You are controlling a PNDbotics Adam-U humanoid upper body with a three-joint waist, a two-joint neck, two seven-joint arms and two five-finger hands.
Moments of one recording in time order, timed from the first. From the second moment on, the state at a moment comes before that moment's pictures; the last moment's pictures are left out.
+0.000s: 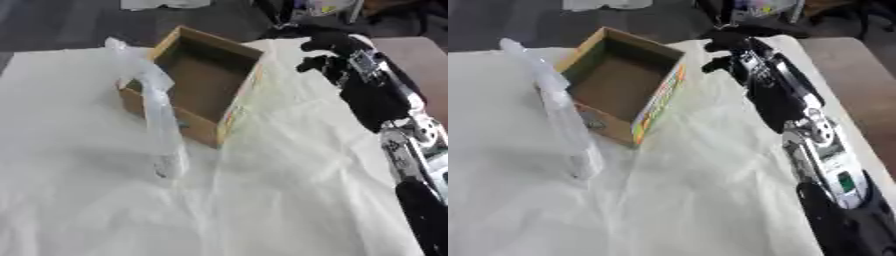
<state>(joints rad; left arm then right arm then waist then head) -1.03 0.98 -0.25 -1.98 0.09 0.10 -0.76 -0.26 -0.44 -0.13 -1.98 -0.36 0.06 0.20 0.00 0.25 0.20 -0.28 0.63</state>
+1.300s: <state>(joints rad) -1.21 0.80 -0.36 -1.72 -0.05 0.06 -0.84 -0.28 -0.44 -0.12 -1.98 -0.36 0.08 0.23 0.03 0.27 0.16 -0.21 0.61</state>
